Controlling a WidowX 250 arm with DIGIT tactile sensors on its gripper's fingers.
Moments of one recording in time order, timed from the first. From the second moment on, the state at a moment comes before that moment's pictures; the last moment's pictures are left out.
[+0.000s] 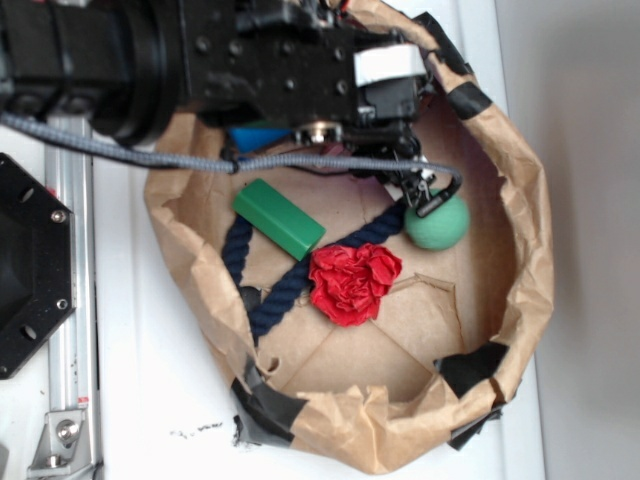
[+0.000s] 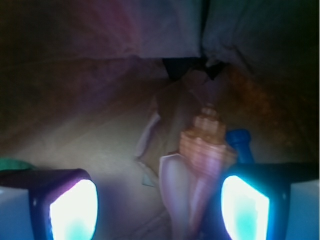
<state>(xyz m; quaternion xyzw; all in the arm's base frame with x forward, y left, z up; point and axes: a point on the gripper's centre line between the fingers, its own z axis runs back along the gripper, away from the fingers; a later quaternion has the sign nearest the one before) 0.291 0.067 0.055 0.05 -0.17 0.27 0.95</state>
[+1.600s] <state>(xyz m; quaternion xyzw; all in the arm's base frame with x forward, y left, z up) 0.293 0.077 0.023 0.08 -0.14 0.19 0.97</state>
